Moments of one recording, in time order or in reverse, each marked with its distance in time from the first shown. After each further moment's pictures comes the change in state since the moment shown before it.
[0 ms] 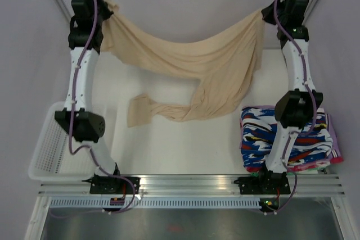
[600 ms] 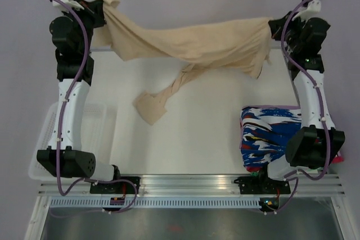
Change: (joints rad) left arm 0.022 -0.333 -0.364 0.483 0.211 -0.016; right arm -0.063 -0.461 -0.488 0.334 -0.192 -0.055
